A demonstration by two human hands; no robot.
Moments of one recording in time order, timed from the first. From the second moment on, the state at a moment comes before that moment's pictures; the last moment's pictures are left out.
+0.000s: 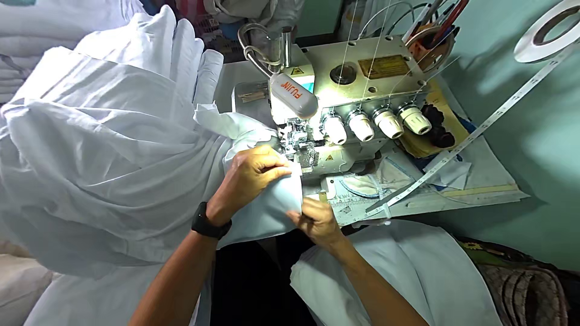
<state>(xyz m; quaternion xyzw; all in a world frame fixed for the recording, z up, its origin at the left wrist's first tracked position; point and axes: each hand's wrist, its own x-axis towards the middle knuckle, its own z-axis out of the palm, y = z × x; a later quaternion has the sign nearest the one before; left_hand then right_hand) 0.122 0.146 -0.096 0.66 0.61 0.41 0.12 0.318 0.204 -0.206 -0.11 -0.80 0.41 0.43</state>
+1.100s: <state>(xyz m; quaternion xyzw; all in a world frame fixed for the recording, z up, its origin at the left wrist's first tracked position) 0.141 0.139 -0.105 0.66 0.70 0.27 -0.02 0.341 0.162 -0.164 -0.24 -0.63 0.65 0.35</state>
